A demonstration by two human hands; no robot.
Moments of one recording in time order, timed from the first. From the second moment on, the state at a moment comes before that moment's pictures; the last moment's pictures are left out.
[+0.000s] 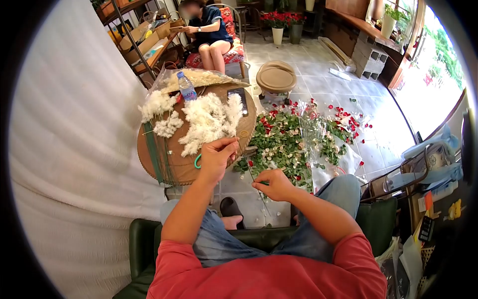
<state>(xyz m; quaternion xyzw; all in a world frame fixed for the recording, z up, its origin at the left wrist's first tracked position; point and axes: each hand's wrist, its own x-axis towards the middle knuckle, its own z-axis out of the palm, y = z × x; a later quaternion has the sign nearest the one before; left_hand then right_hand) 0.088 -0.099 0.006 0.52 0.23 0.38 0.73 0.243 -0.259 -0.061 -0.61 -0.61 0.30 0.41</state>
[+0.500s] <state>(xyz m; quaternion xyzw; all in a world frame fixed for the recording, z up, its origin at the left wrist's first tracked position) 0.107 -0.111 -0.021 0.54 0.24 0.47 0.66 0.241 -0.260 -0.059 -0.65 -0.59 0.28 0.40</state>
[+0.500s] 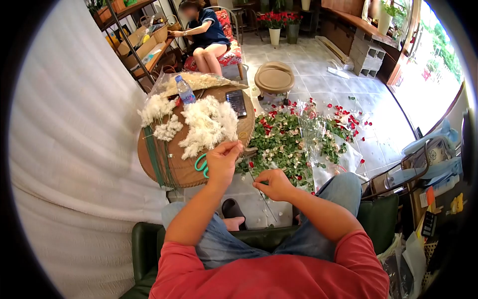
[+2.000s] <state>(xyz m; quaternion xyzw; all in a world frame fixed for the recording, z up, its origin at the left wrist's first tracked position) 0.138 -0.153 -0.048 0.45 0.26 0.38 0.77 0.274 -0.259 -0.024 -0.57 -0.44 0.33 0.61</state>
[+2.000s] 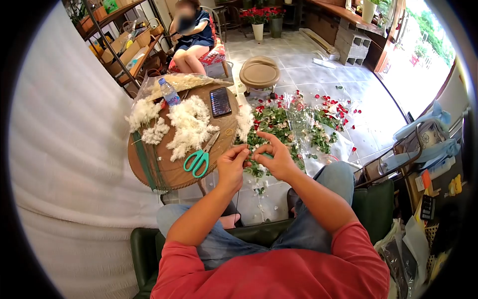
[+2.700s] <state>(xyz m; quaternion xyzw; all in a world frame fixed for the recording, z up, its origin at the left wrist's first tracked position) 0.140 -0.169 -0.037 0.53 0.24 0.37 0.73 0.286 -0.247 -0.037 -0.58 -0.43 0.27 0.64</state>
